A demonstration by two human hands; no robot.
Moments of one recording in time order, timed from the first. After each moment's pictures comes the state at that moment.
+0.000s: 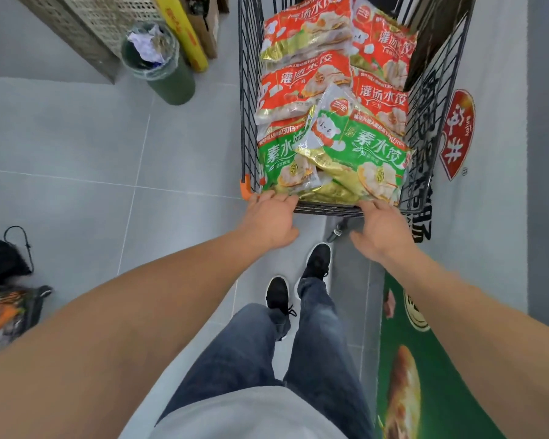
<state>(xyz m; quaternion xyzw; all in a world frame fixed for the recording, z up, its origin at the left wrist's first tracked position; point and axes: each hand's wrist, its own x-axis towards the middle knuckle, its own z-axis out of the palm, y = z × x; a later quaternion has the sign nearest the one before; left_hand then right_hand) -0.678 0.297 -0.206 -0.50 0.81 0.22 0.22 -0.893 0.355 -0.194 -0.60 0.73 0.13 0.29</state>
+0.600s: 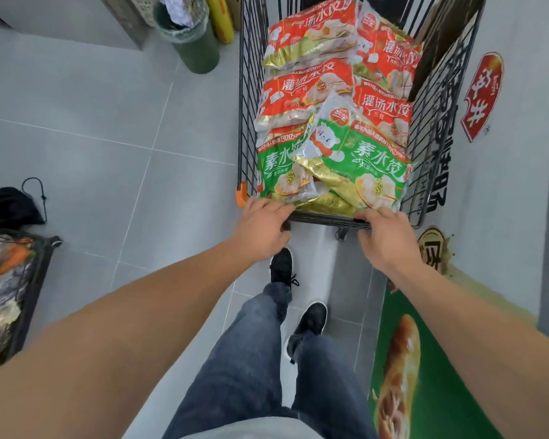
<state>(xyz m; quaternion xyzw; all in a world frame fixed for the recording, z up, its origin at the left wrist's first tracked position) -0.610 0.461 -0.228 -0.51 0.82 0.23 0.11 -0.865 0.499 -0.212 -0.66 0.71 0.05 0.25</state>
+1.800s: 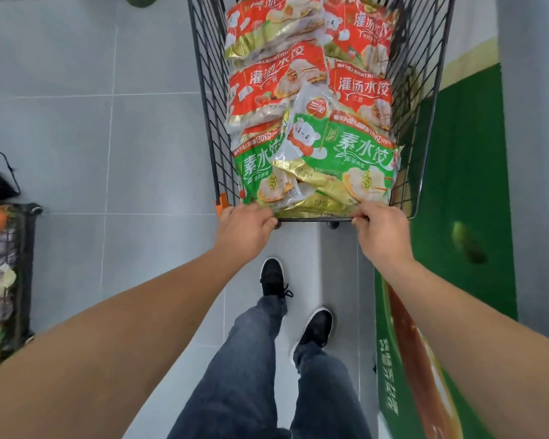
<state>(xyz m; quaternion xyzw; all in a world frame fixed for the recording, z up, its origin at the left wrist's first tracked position) -0.557 0.818 -0.244 -0.53 0.80 0.27 0.12 -0.804 0.893 -0.241 -0.52 0.81 -0.11 0.26</state>
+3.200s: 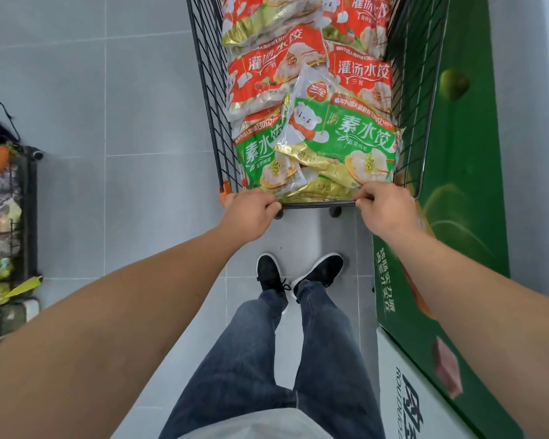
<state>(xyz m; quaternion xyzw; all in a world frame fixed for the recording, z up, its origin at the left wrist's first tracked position) -0.496 1.071 -0.248 -0.51 0.80 0.30 0.10 -0.747 1.146 -0.223 -0.47 0.83 -0.04 0.30</state>
